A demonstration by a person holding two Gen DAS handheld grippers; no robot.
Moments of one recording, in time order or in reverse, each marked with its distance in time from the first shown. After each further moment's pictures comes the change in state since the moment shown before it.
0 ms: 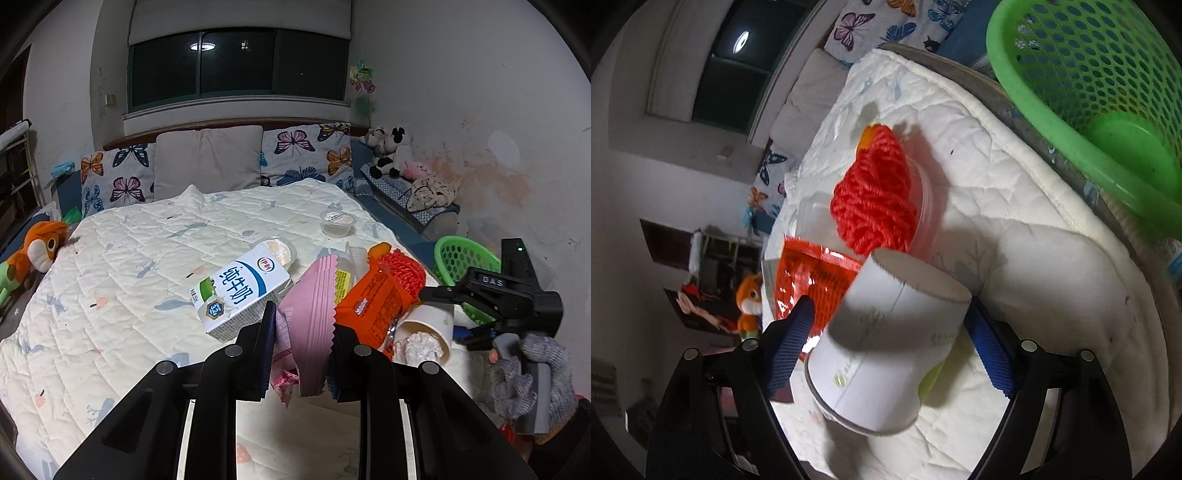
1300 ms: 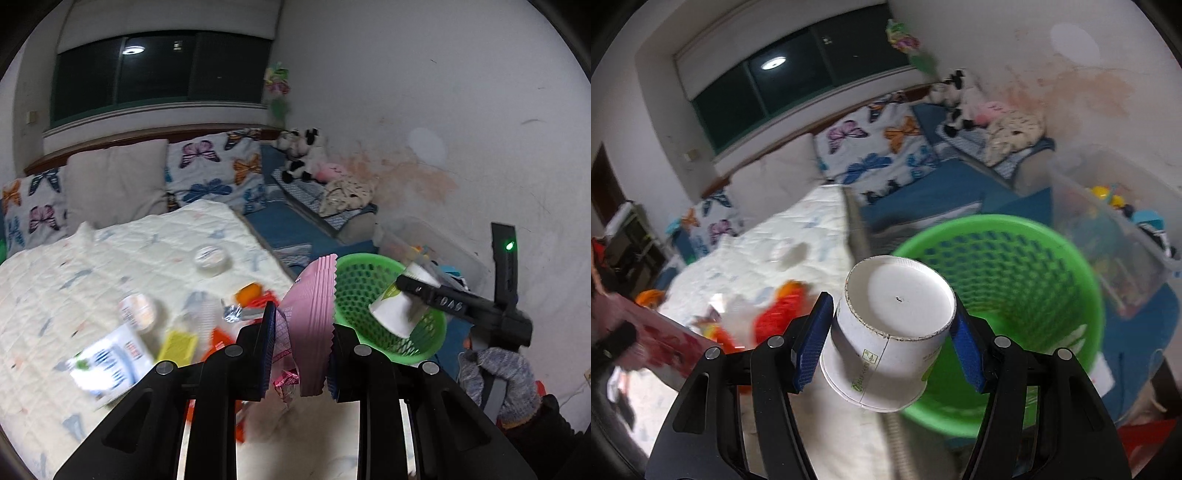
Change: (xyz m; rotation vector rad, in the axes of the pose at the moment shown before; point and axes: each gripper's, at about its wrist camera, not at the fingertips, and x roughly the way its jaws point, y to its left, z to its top) left arm 0.035 -0.119 0.063 0.098 0.000 -0.311; right arm -0.122 -0.006 0.045 -0.456 -0.452 -0.465
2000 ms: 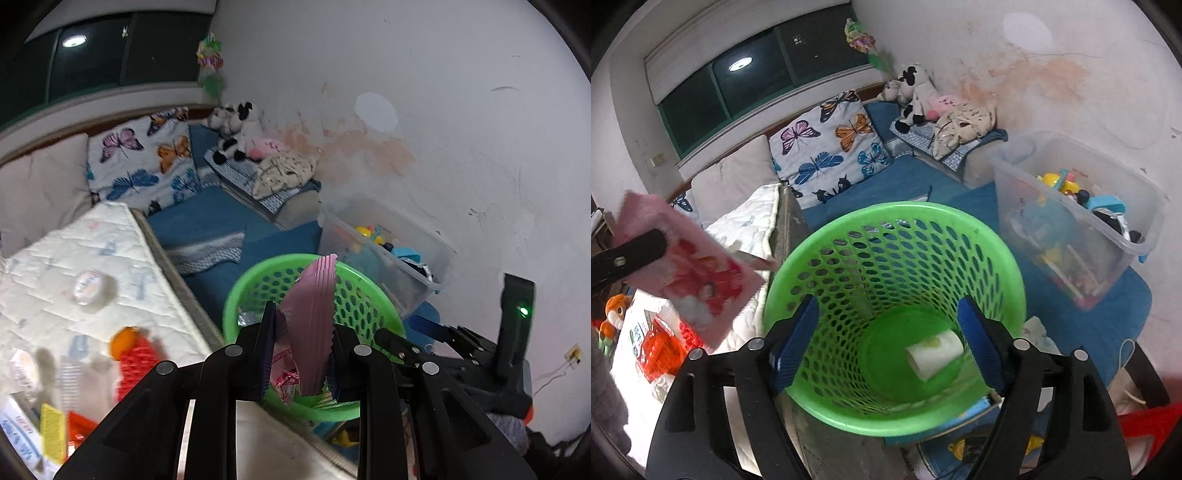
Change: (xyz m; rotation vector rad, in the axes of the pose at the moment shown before) left arm 0.124 -0.087 0.042 0.066 0.109 -0.203; right arm -0.017 -0.070 -0.022 0.049 -0.012 -0.096
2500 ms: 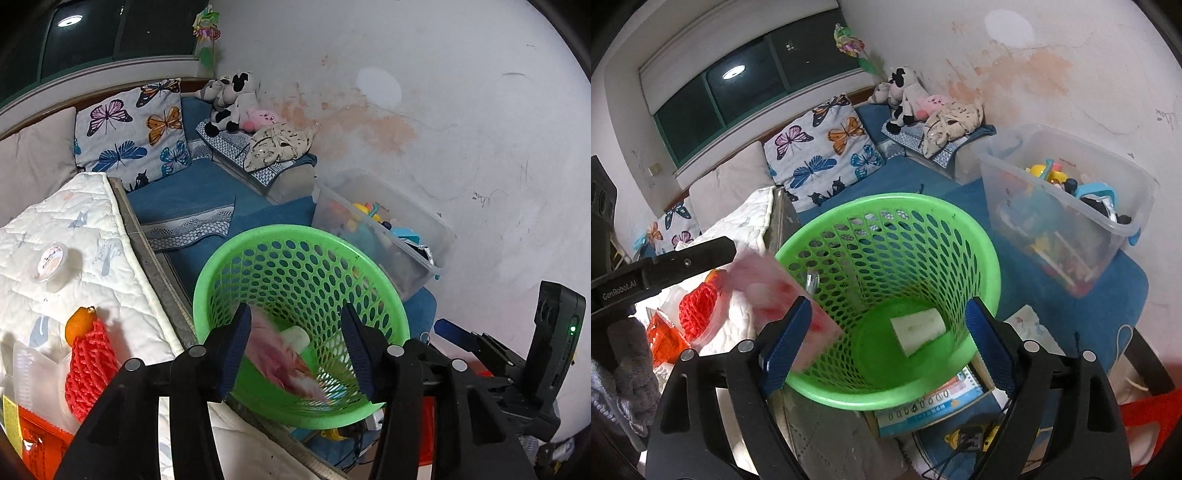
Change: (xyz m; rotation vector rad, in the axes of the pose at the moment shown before) left arm 0.049 -0.008 -0.011 -0.025 0.084 -0.015; right arm -0.013 -0.015 -0.015 0.037 -0.002 0.005
